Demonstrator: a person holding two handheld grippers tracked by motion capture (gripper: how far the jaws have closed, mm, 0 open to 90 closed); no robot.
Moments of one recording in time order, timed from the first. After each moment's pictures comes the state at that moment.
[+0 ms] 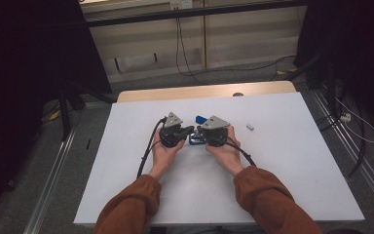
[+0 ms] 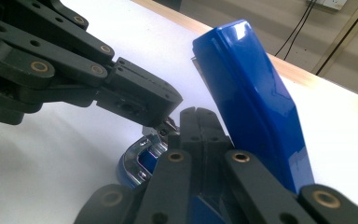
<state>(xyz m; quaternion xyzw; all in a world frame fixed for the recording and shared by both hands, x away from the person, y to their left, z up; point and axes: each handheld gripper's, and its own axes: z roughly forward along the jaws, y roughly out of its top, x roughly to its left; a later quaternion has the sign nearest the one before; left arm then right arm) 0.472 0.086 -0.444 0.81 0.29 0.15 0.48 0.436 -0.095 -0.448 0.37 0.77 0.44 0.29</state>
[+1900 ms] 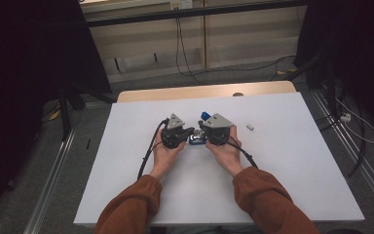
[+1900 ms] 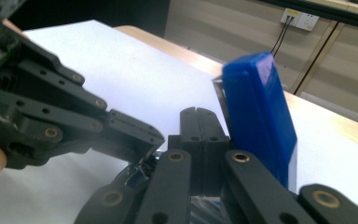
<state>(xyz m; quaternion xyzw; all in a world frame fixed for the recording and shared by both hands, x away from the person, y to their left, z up) 0.474 0.084 -0.452 0.82 0.29 0.16 0.47 0.432 -0.099 -0.436 0.38 0.73 0.46 0.33</state>
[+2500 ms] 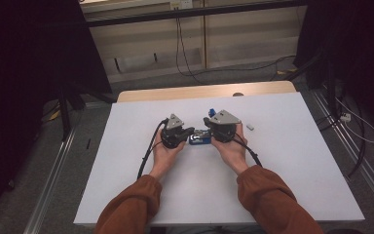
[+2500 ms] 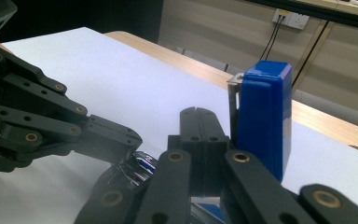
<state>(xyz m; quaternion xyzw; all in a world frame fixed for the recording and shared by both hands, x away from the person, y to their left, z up) 0.474 0.084 -0.453 0.82 0.28 0.16 0.47 0.432 -0.114 -0.428 0.39 0.72 0.47 0.33</state>
